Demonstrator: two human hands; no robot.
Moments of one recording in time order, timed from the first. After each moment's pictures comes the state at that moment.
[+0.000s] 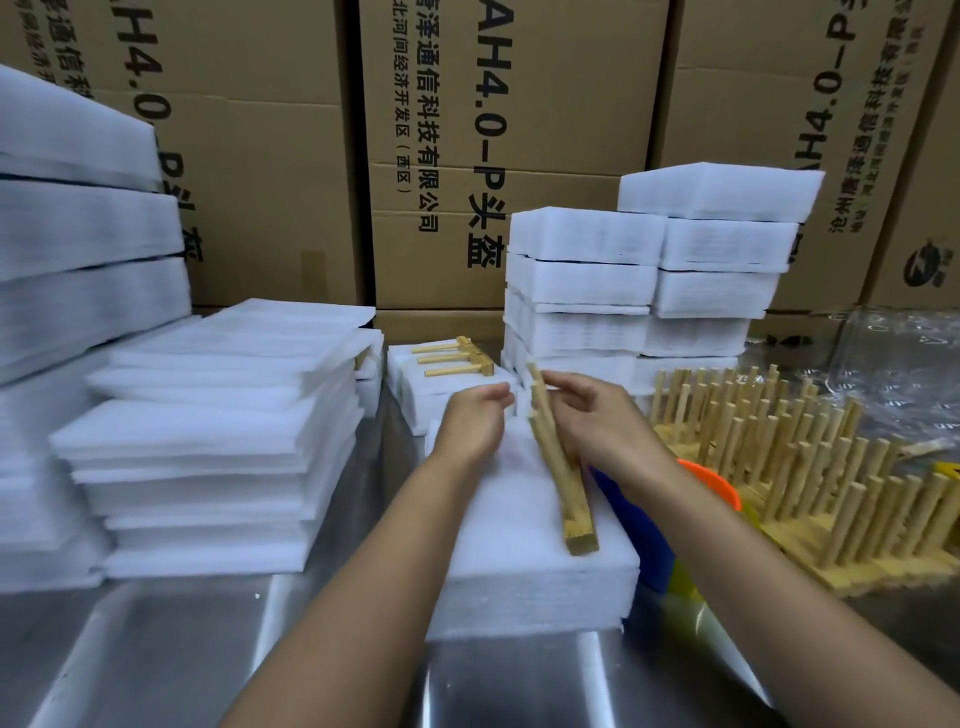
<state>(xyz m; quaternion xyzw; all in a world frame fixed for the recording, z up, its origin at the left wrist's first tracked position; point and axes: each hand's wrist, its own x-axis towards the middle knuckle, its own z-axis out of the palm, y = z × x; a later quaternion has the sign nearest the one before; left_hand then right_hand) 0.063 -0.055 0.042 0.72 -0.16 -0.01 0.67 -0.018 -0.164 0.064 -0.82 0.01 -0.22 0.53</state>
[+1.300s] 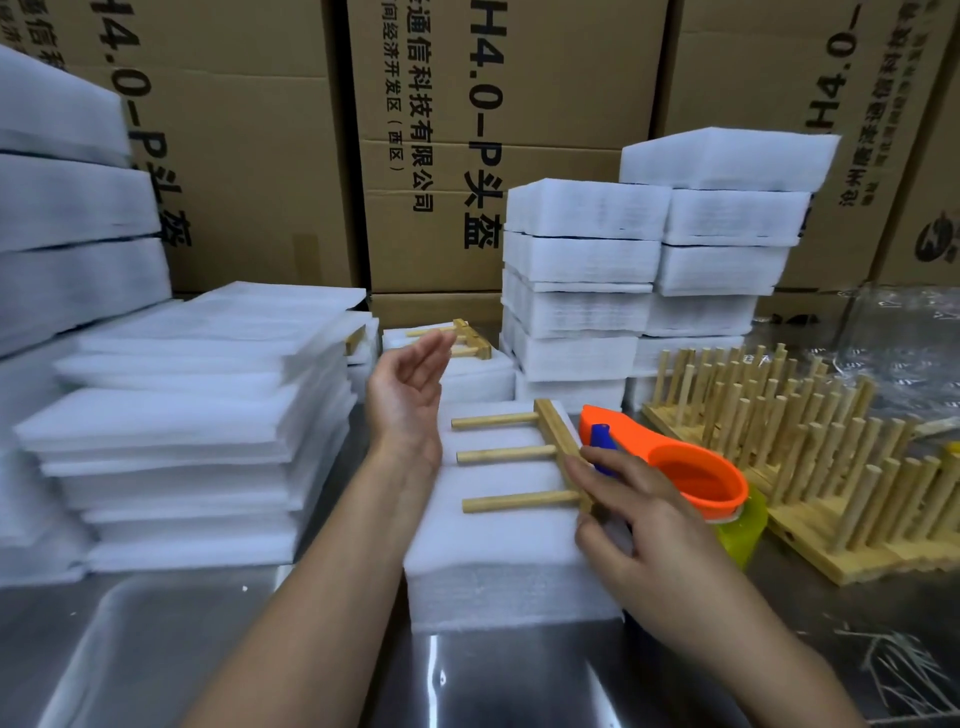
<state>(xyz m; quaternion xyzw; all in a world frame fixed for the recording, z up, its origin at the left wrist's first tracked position) 0.065 -0.020 0.047 0.38 -0.08 0.00 0.92 -0.104 -0.161 0.017 -0.94 -0.04 -0.25 0.25</state>
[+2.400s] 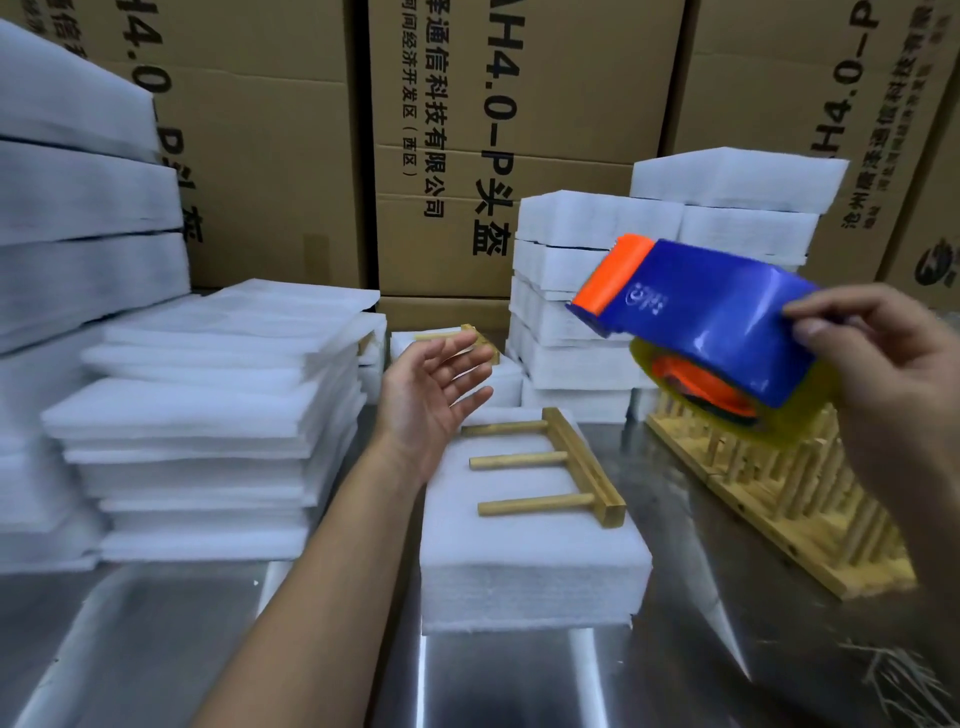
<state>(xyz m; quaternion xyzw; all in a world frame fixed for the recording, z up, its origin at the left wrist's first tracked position) 0.054 -0.002 0.055 0.41 -0.18 -0.11 0.88 -0.108 -0.233 0.108 -0.71 -0.13 -0.48 0.50</state>
